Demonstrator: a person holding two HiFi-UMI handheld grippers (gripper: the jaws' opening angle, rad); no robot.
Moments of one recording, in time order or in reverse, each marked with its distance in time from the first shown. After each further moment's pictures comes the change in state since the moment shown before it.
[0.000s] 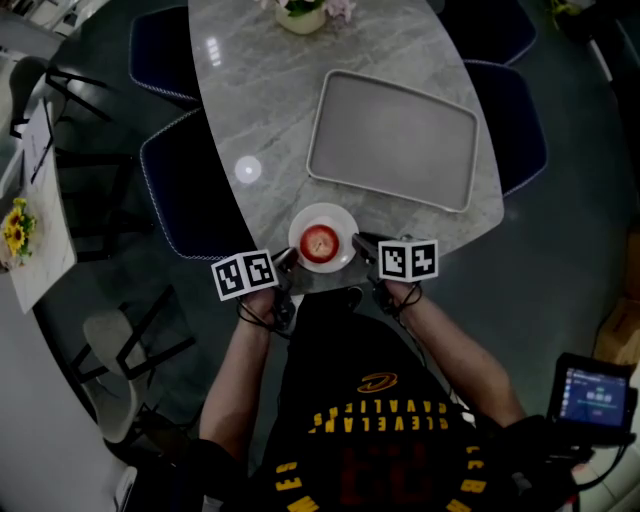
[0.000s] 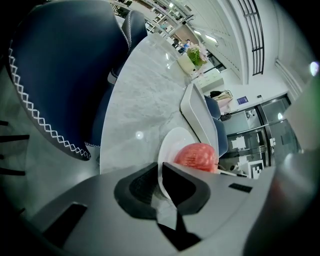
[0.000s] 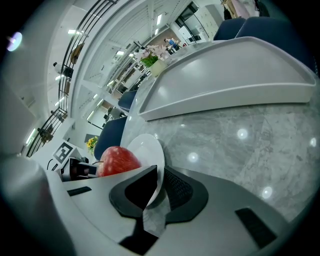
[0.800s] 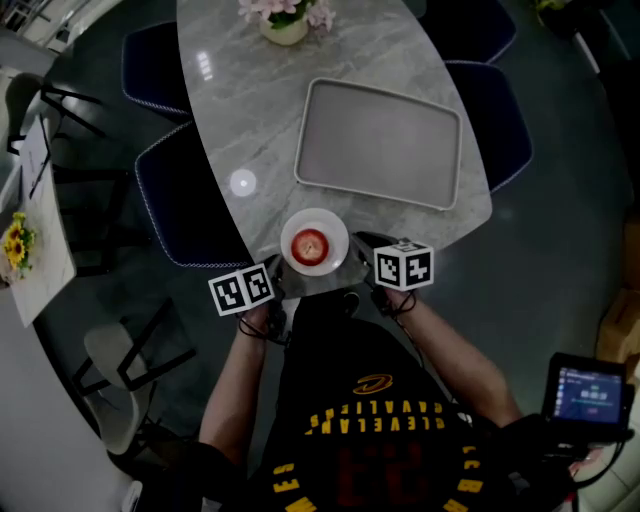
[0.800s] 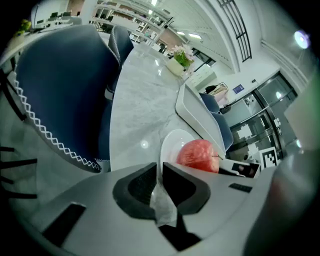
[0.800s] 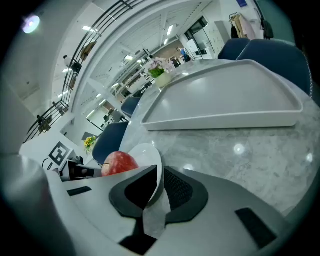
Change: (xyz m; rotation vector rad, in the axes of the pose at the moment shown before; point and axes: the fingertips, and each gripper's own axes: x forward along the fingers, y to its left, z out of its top) left arm -0.004 0.007 0.011 0.163 -0.075 0.097; right arm -0.014 -0.012 0.021 -0.096 -0.100 -0.042
